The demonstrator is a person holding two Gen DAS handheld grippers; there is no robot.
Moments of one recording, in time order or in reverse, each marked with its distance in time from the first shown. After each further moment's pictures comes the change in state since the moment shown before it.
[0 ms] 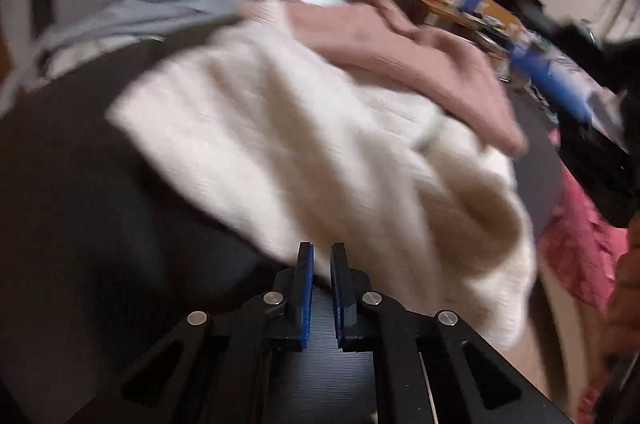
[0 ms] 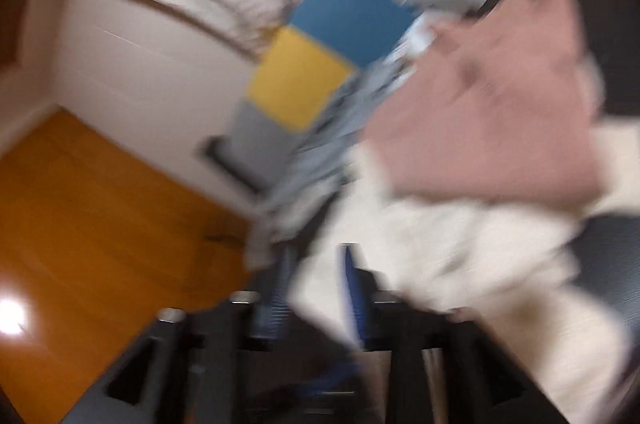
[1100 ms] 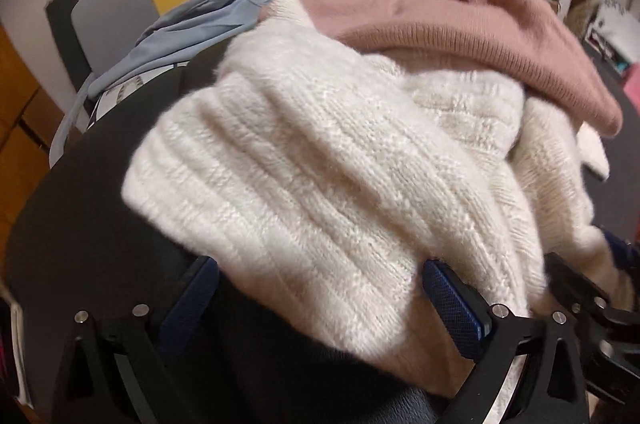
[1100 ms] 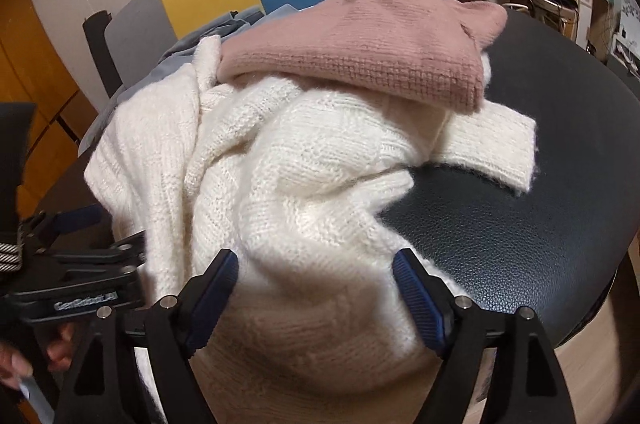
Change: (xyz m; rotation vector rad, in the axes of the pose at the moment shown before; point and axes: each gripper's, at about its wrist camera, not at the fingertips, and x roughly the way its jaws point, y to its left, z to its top) left arm 0.064 -0.021 0.018 0.153 0.033 0.236; right arm -0.007 -0.025 -0.070 -0.362 0.164 -0.462
